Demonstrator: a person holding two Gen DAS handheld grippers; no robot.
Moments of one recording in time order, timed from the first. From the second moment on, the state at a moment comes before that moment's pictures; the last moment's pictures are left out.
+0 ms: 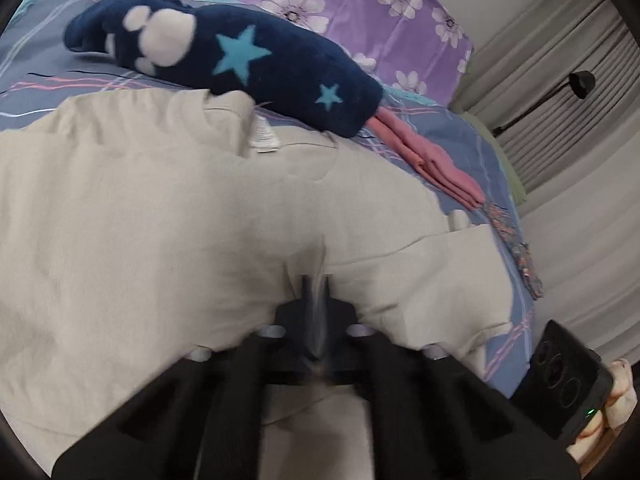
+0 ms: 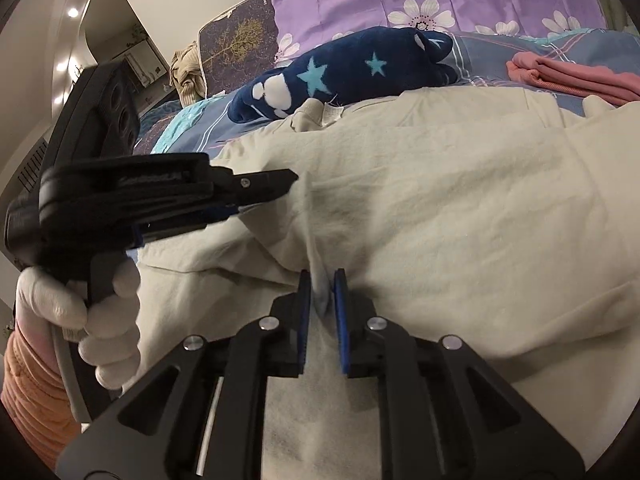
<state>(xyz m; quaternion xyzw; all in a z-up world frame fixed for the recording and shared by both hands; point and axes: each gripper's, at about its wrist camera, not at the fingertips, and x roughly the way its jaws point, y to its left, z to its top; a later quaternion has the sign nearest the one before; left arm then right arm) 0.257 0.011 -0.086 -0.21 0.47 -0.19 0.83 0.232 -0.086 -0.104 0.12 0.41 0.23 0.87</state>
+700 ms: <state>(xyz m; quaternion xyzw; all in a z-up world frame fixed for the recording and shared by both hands) 0.230 0.102 0.053 -0.14 0.34 -0.11 0.92 0.235 -0.131 -0.115 0.22 0.41 0.16 0.87</state>
